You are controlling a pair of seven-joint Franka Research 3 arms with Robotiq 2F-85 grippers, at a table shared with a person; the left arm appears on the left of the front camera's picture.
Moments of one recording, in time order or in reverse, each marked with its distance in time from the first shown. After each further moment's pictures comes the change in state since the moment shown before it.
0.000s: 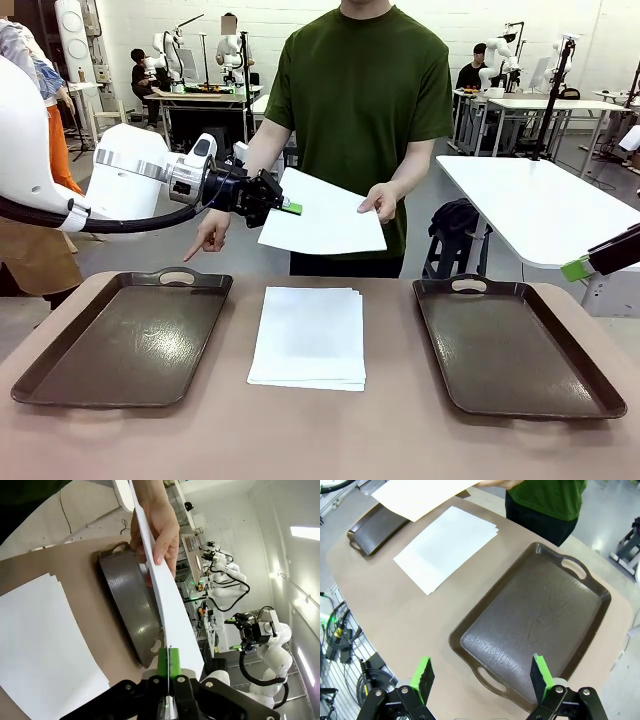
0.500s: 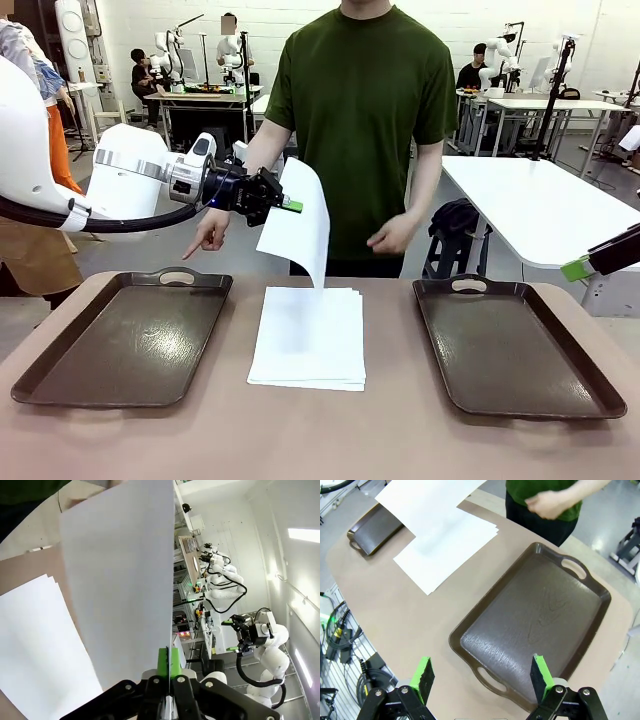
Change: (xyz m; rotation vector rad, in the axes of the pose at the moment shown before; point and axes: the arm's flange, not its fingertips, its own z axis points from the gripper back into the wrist) left arm 0.000 -0.001 0.000 -0.012 -0.006 0.006; right arm 0.000 0.000 0.000 0.000 0.000 0.000
